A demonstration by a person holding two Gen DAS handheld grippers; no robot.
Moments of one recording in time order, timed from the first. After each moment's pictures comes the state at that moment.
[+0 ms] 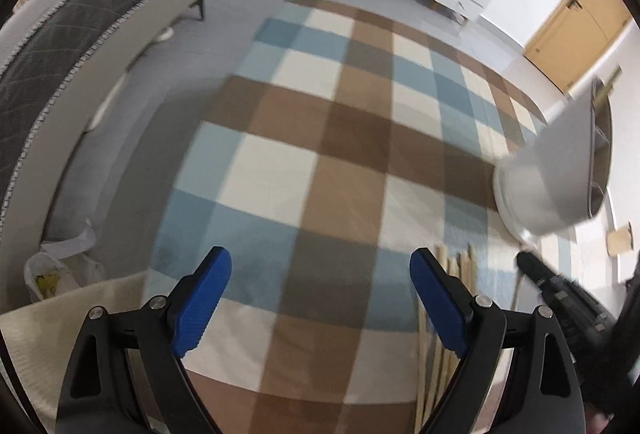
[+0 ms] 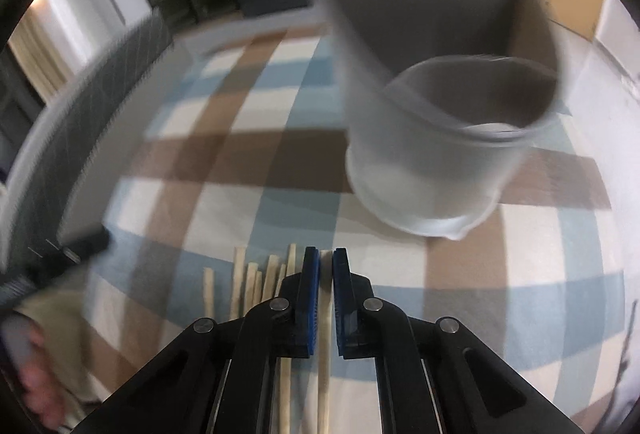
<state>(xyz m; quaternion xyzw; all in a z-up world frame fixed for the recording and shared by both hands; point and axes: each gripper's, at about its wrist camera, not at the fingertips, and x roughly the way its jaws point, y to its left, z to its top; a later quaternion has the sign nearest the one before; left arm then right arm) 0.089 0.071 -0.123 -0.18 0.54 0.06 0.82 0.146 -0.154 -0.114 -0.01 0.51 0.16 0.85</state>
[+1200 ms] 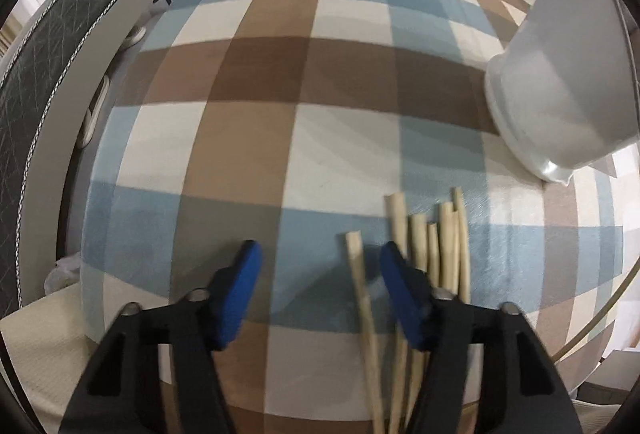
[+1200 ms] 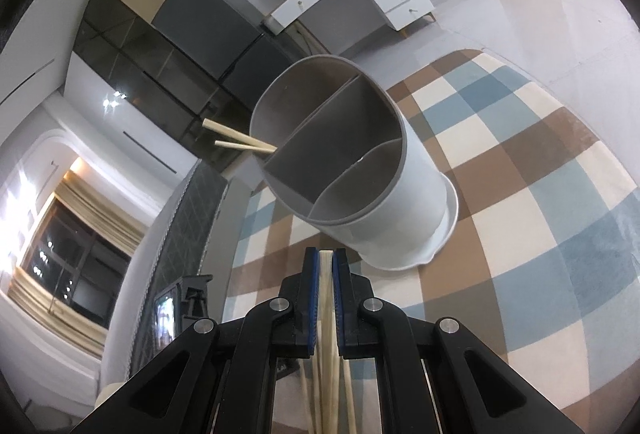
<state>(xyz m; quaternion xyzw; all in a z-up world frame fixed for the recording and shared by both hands) 0.112 -0.012 -0.154 -0.08 0.61 0.07 0.79 0.121 -0.253 -0.071 0.26 0.39 0.20 0.86</state>
